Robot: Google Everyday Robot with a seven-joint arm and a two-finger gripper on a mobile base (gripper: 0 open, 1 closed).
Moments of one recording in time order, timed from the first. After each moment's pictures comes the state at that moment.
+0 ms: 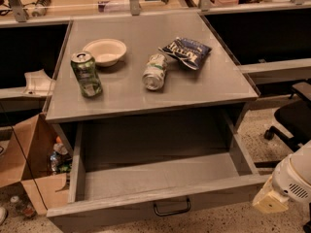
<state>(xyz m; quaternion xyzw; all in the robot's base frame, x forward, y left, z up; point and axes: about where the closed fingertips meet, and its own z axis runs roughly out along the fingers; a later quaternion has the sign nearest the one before) 0.325 -0.276 0.692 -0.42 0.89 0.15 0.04</state>
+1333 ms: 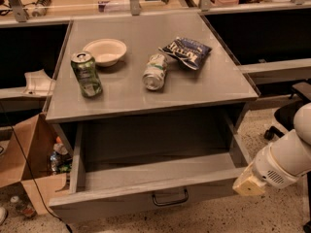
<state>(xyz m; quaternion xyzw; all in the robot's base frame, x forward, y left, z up) 0.371 -0.242 0.687 -0.43 0.88 0.16 0.10</state>
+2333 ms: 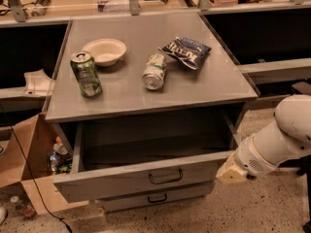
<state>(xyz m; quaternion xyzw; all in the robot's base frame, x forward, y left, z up) 0.406 -0.204 0.685 -0.45 0.86 0.18 0.13</state>
